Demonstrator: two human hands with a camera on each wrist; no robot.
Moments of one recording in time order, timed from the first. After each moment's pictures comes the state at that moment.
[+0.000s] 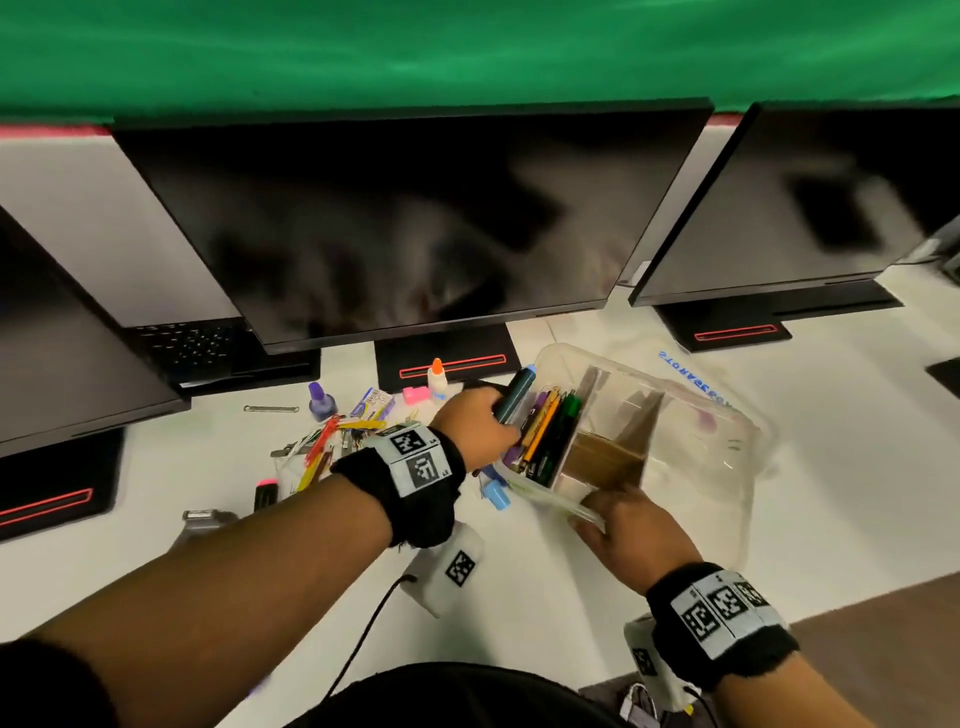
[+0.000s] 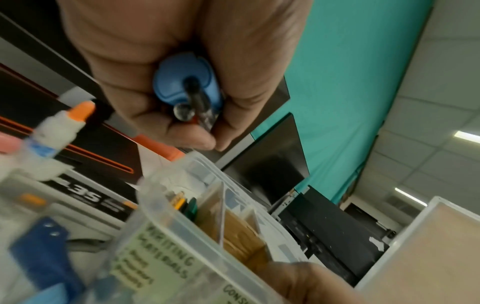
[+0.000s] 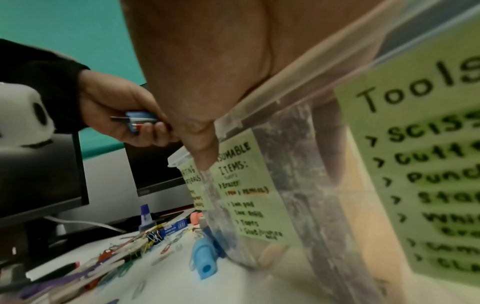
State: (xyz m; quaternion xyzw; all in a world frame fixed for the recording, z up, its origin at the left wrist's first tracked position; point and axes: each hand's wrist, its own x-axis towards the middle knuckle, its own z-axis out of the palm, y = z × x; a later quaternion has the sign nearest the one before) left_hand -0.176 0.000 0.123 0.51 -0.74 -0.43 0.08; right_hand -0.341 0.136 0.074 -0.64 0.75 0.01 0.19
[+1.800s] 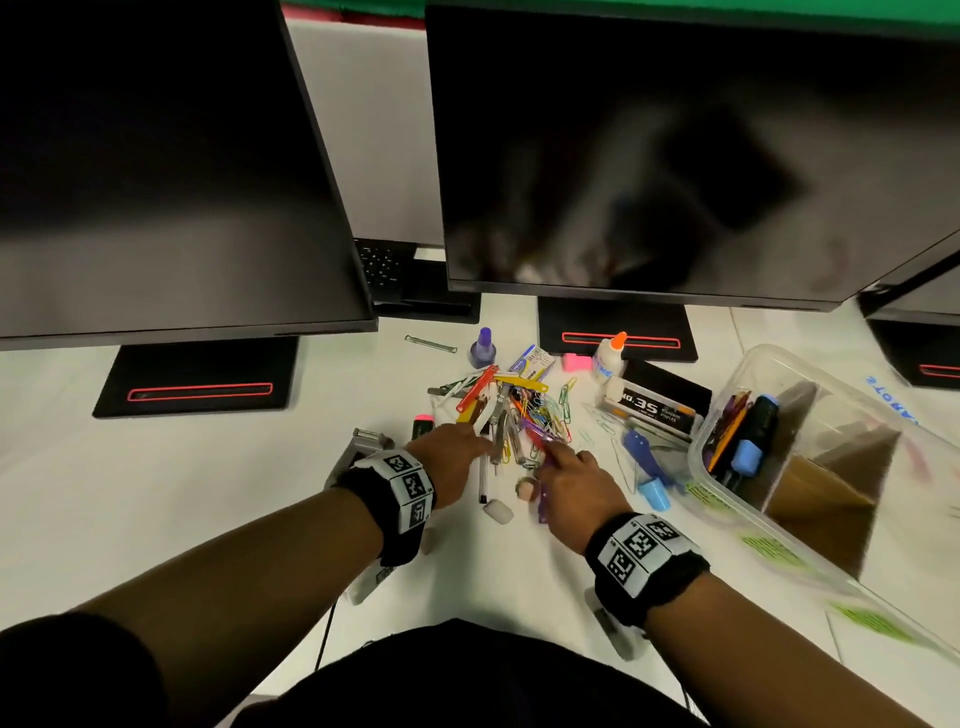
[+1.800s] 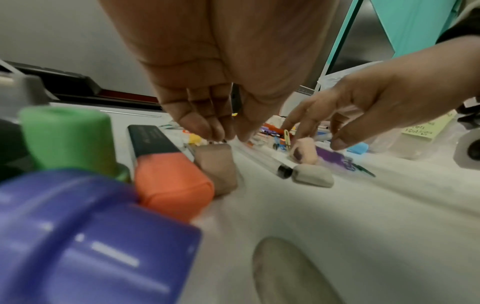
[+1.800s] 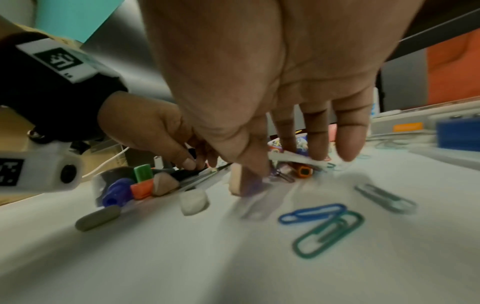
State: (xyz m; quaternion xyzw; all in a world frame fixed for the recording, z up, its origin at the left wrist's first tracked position) left_hand 0.030 -0.015 0.001 0.49 -0.81 -0.30 -0.09; right_hand -0.157 0.033 0.006 -0.74 0.62 0.13 0.23
